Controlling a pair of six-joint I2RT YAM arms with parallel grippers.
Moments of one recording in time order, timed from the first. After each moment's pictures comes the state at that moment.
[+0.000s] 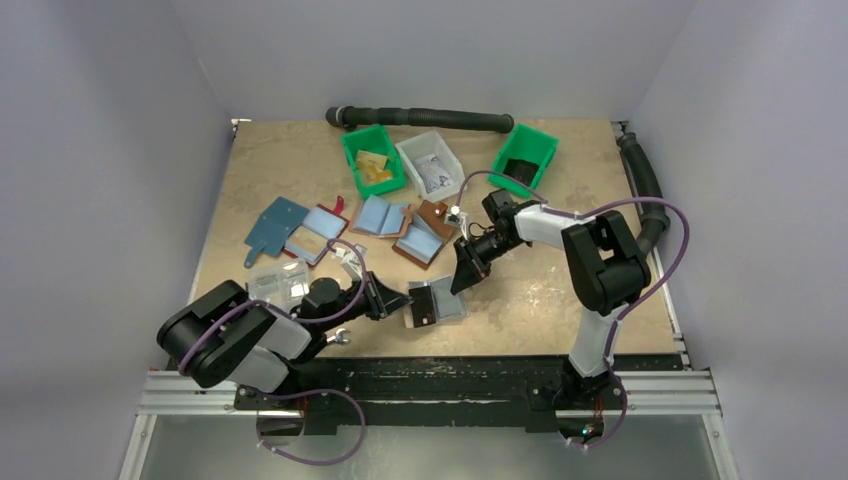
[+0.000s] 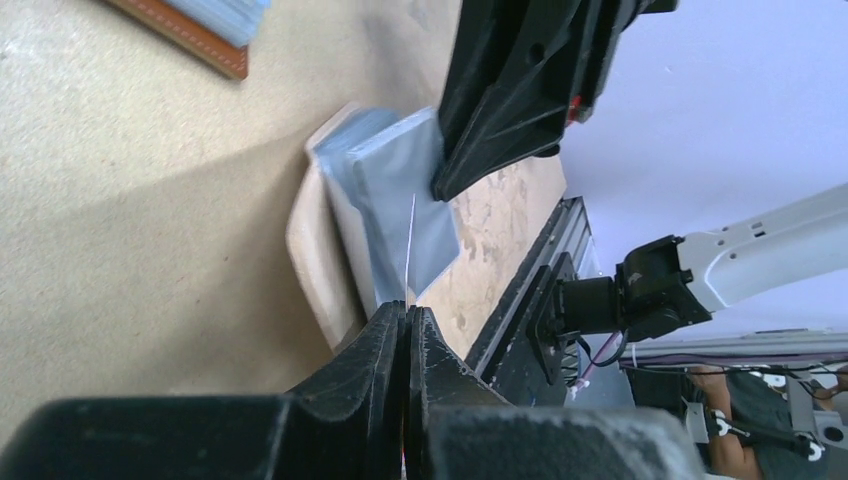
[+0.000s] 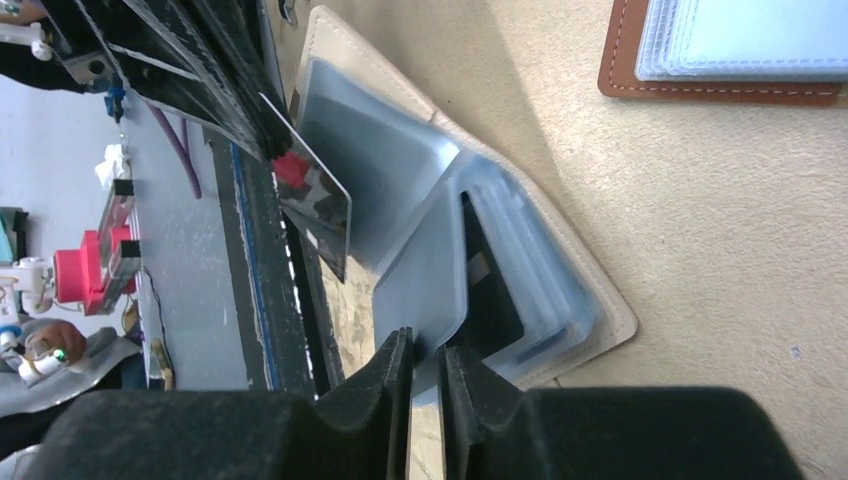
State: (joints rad) left arm -0.66 1.47 0.06 1.18 0.33 -0.95; right arm 0.40 1.88 1.09 -0.62 -1.01 -0.37
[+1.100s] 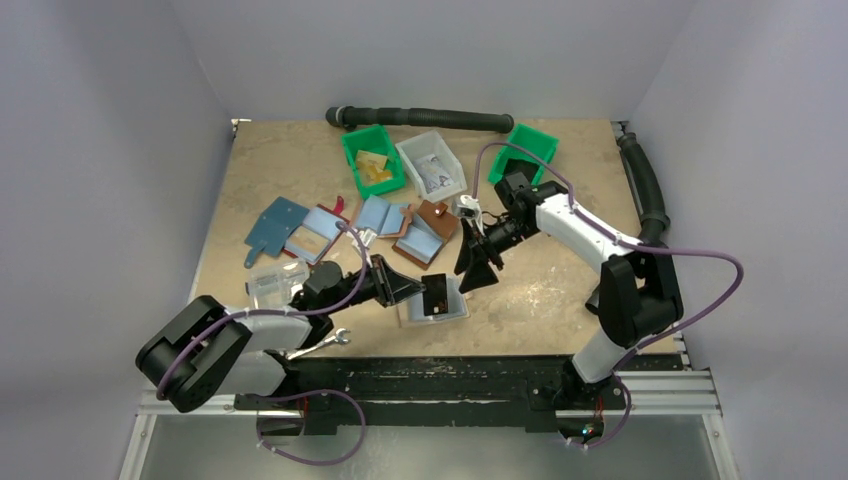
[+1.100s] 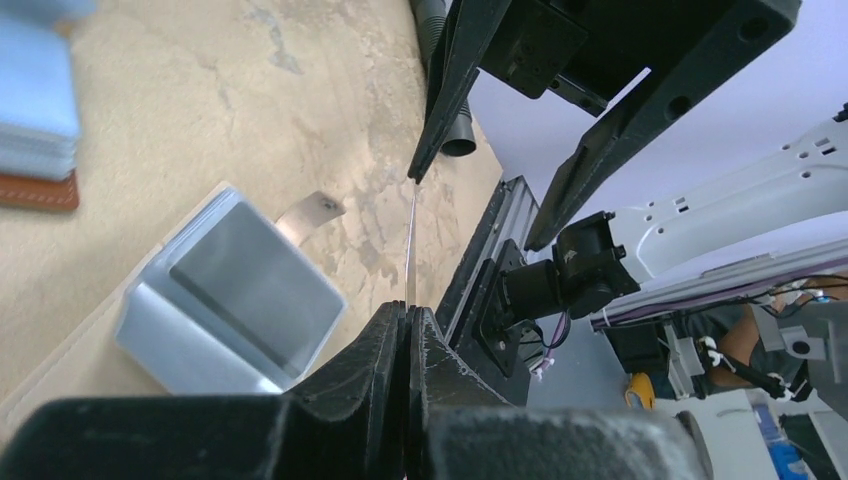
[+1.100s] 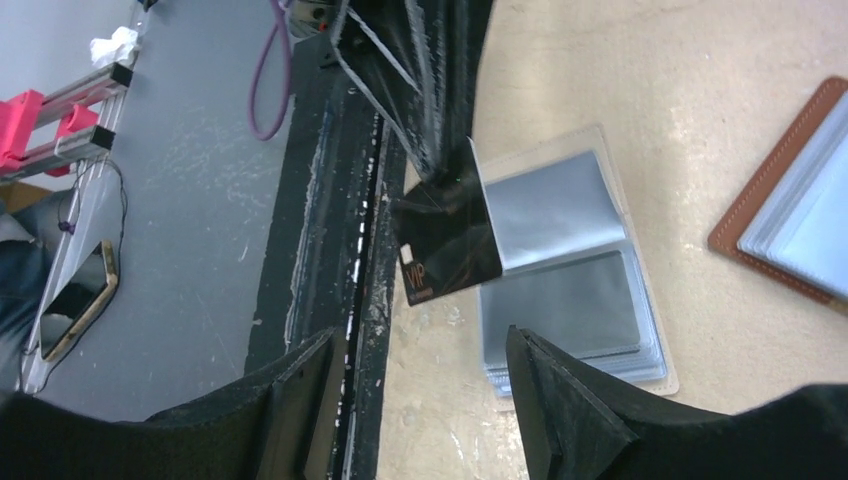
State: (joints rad) left arm -0.66 1.29 0.19 1.01 0.45 -0.89; right arm 0.40 1.65 1.20 -0.99 -1.12 -0.85
